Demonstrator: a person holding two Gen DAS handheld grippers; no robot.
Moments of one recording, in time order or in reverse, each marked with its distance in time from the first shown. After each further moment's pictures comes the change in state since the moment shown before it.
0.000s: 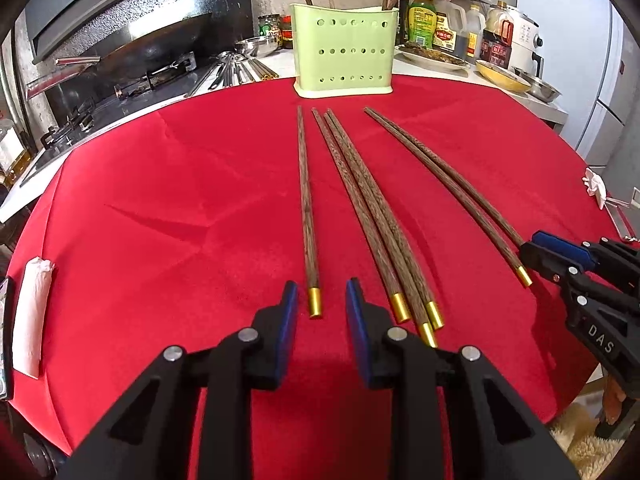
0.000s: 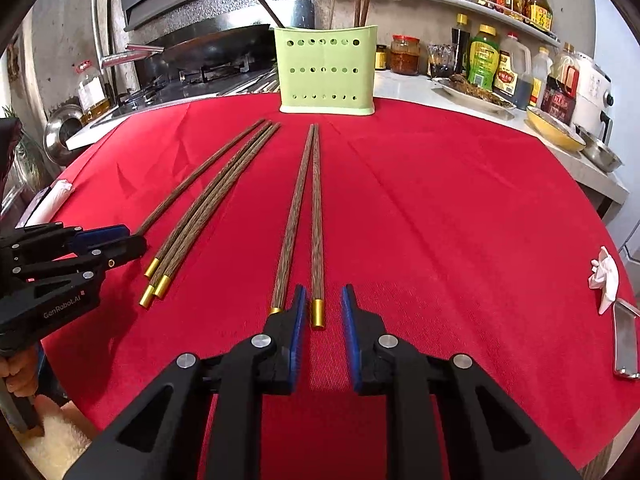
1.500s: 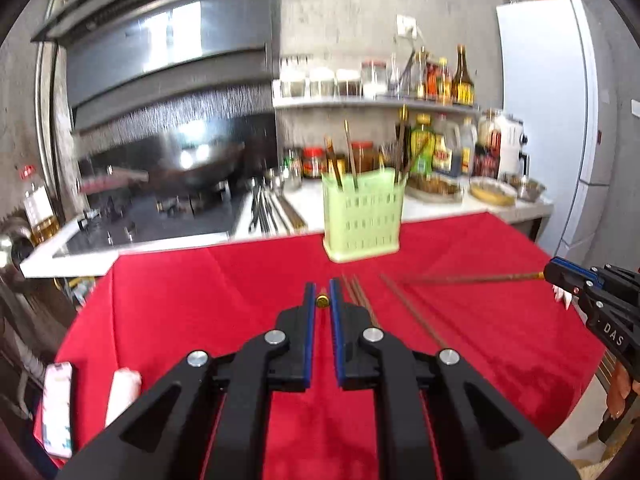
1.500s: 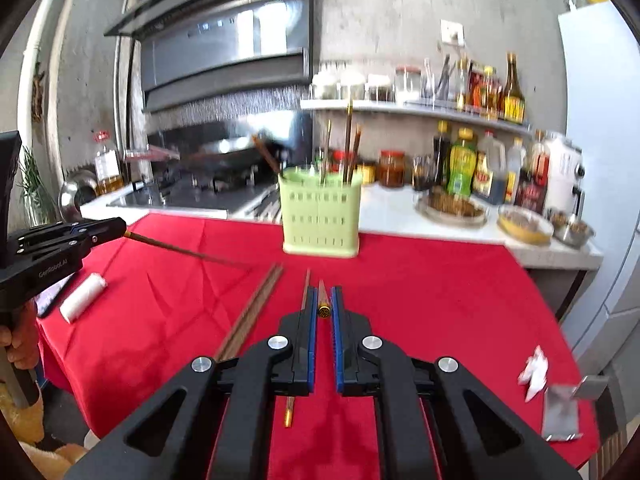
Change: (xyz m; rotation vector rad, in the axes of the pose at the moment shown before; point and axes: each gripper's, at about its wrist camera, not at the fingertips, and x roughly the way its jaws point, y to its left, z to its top) left arm -0.130 0.030 0.059 -0.002 -0.426 0.029; right arm -0.116 -0.005 0.060 -0.016 -0.386 -0.025
